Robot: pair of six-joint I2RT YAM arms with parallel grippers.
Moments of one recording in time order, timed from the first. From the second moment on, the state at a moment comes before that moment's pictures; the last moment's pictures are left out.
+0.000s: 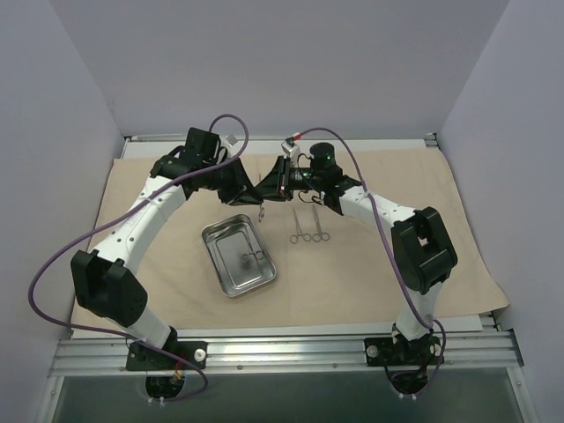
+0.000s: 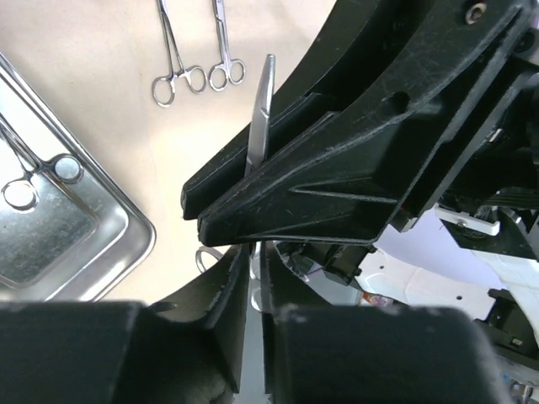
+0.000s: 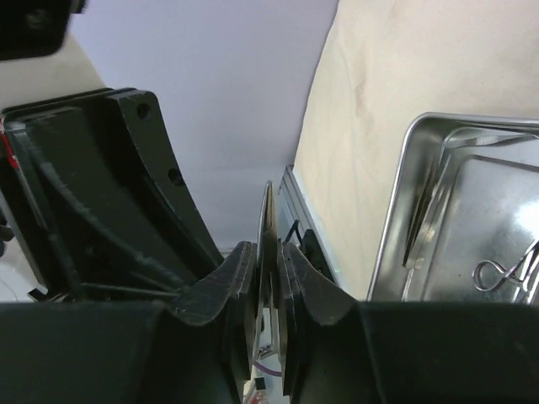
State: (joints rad) left arm -0.40 1.59 1.56 -0.82 0.51 -0.75; right arm 0.53 1.85 1.29 0.32 -0.88 1.11
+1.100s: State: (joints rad) left arm -0.33 1.63 1.50 -0.95 0.36 -0.57; right arm 0.42 2.15 1.72 -0.92 0.22 0.32
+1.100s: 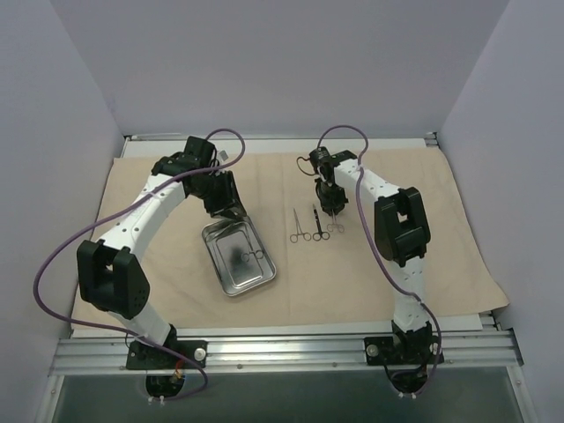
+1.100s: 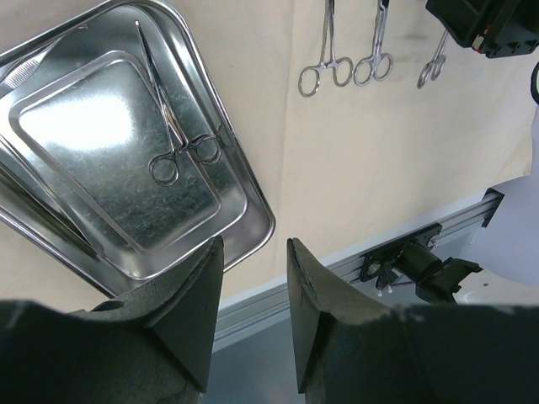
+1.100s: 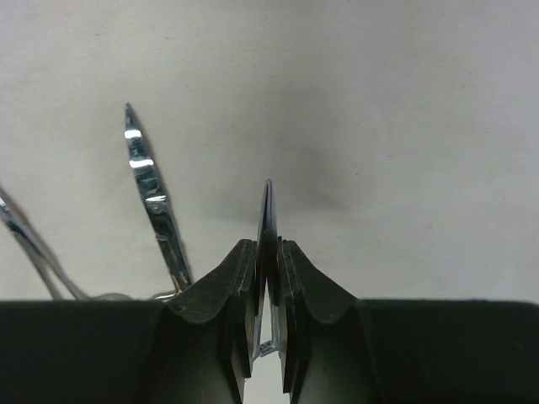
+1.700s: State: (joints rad) left arm -0.33 1.67 1.50 -0.96 0.36 -0.56; right arm 0.42 2.19 1.72 -0.91 0.30 0.28
